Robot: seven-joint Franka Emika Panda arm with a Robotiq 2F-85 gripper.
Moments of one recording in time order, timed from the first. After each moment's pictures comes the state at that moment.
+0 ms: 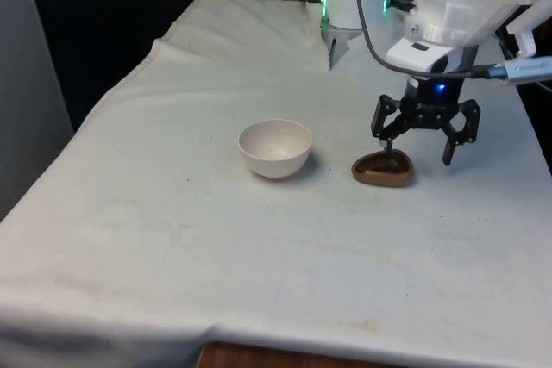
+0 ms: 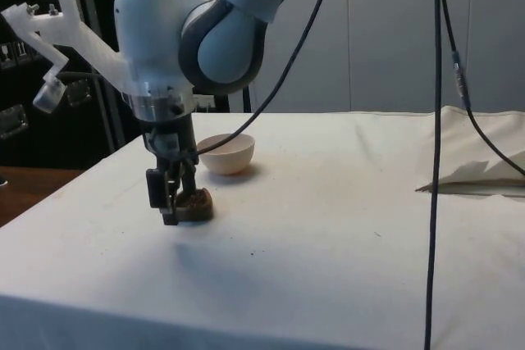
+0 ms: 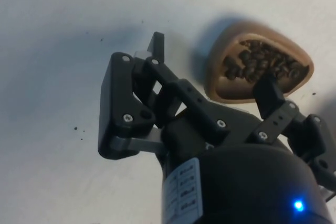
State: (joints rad) arm 0.04 0.60 0.17 -1.94 -0.32 2.55 0.31
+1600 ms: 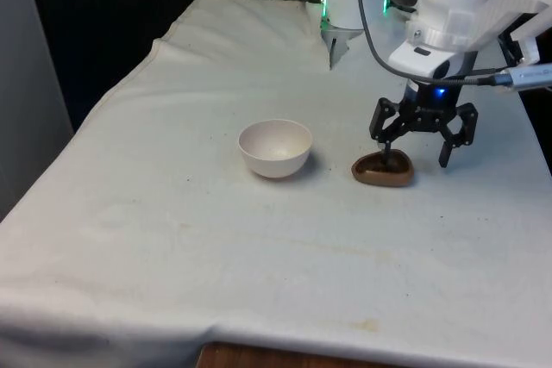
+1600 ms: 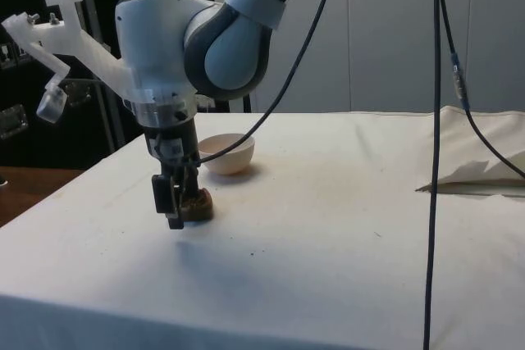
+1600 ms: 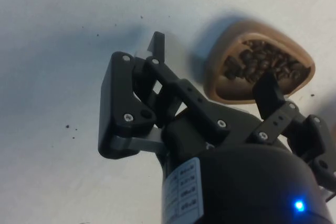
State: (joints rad) arm 0.05 0.61 0.17 -1.94 -0.37 2.55 0.32
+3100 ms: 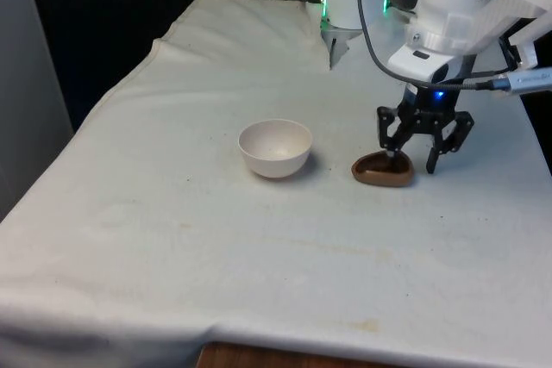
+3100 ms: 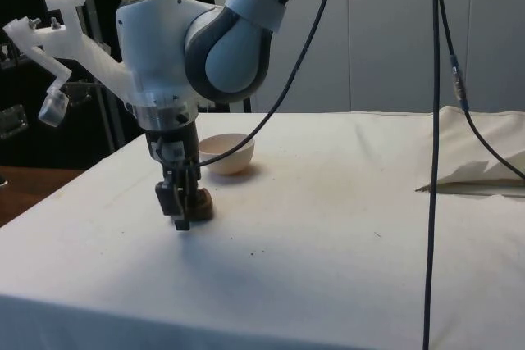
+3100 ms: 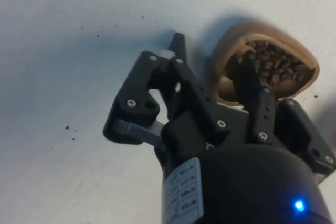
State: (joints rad) arm 0.04 0.61 0.17 -1.94 -0.37 2.55 0.32
